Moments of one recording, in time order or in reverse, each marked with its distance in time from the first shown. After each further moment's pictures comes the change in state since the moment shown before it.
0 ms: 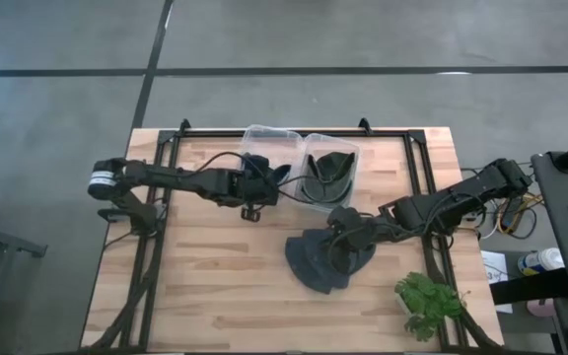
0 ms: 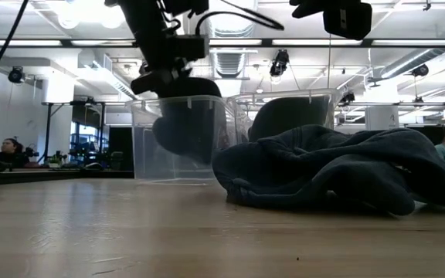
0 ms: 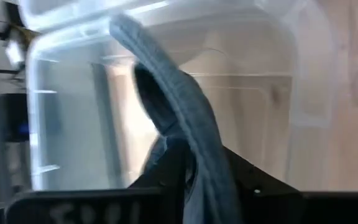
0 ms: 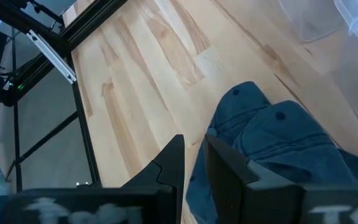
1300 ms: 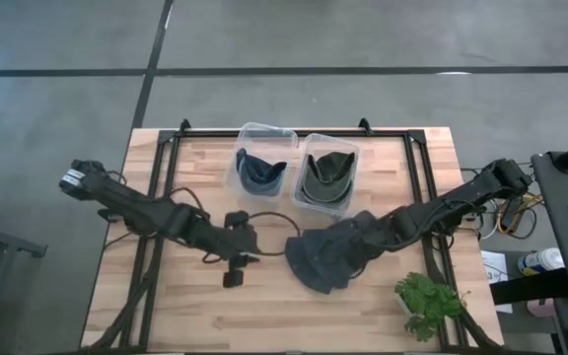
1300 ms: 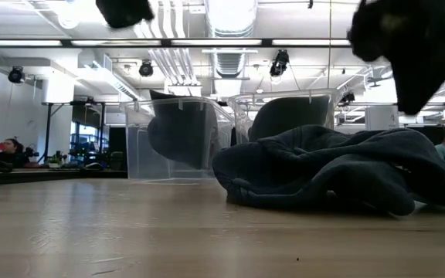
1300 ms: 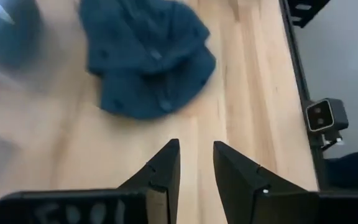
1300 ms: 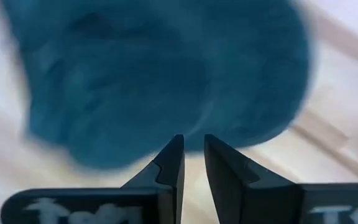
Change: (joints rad) left arm -0.426 -0.212 -0.083 0.124 0.396 -0.855; right arm 0.037 0.000 -0.185 -0.432 -0.051 0.554
